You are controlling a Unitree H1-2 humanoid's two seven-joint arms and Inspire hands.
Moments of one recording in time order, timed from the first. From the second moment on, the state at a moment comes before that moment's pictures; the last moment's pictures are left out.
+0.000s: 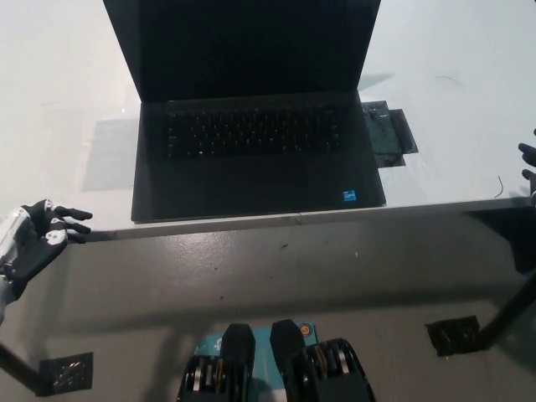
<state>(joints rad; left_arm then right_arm) -0.25 0.41 0.18 0.08 -0.21 0.07 -0.23 -0.29 -0.45 -0.19 -0.10 0.41 0.39 0.29</state>
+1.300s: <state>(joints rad) -0.25 0.41 0.19 0.06 -0.23 0.10 -0.25 -1.27 -0.33 0.17 0.57 0.22 0.33 0.41</state>
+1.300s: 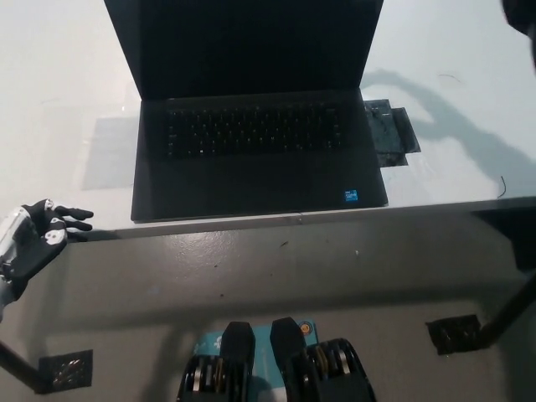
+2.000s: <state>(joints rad) -0.25 0.41 0.18 0.05 -0.23 0.10 -0.26 -1.41 -0.23 0.32 1.11 -0.01 0.02 0.43</state>
